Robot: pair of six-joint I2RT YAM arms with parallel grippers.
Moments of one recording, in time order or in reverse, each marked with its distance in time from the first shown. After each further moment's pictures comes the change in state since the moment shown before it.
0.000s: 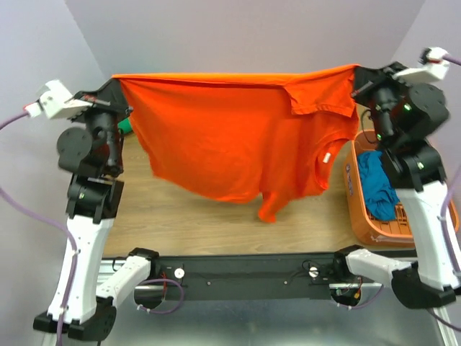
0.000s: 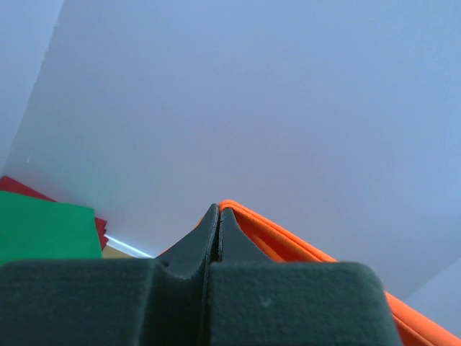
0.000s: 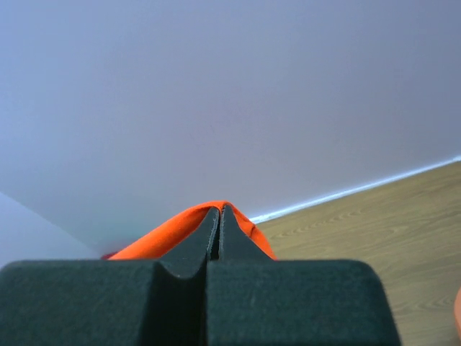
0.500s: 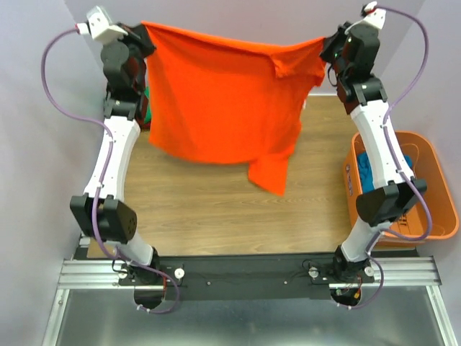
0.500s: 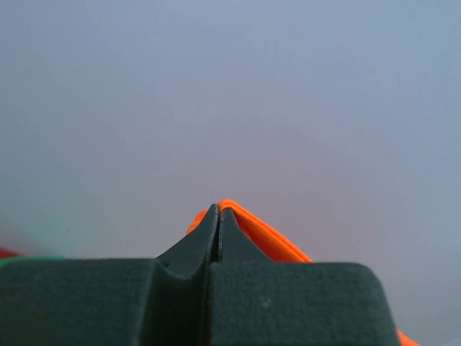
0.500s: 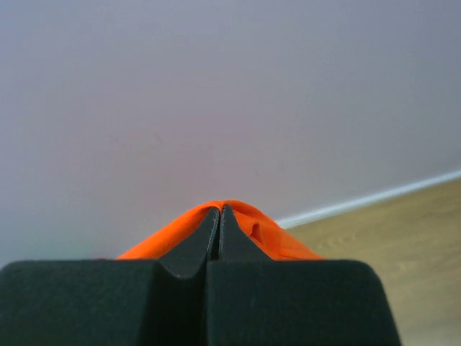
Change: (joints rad) left arm 0.108 0.706 0.392 0.257 0.155 0.018; right arm -0.099 0.649 0.411 0.057 -0.068 -0.031
